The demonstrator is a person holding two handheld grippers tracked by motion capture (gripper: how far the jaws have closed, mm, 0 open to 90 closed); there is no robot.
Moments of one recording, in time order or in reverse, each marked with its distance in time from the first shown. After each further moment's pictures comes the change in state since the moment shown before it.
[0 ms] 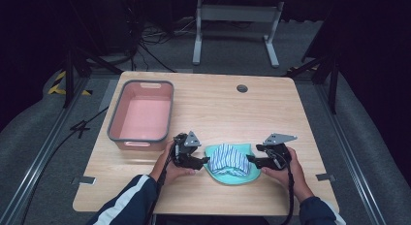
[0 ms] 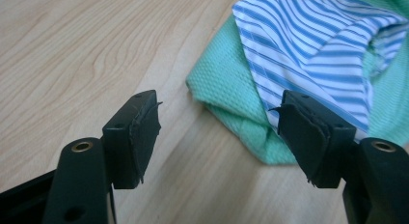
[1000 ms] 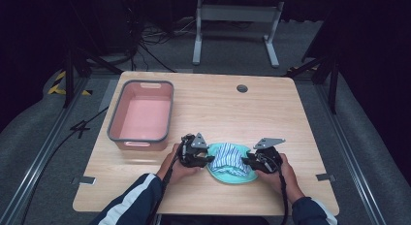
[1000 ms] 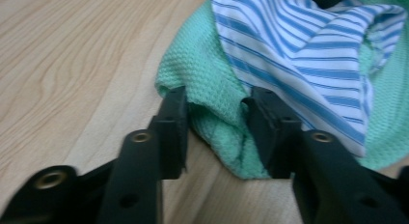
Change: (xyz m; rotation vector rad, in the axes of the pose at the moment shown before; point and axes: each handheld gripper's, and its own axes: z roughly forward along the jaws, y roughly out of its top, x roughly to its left) left arm -0.001 -0.001 0.020 0.011 -0.098 0.053; right arm 0.016 -0.006 0.020 0.067 0.037 0.002
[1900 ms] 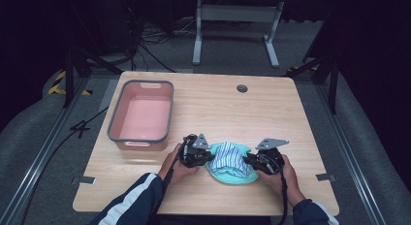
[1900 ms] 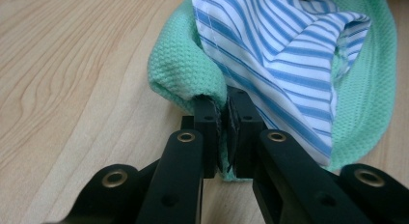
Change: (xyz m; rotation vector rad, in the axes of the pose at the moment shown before) left arm -0.006 0.009 -0.005 0.004 -0.037 0.041; right arm 0.006 0.002 -0.012 -0.046 -0.004 0.005
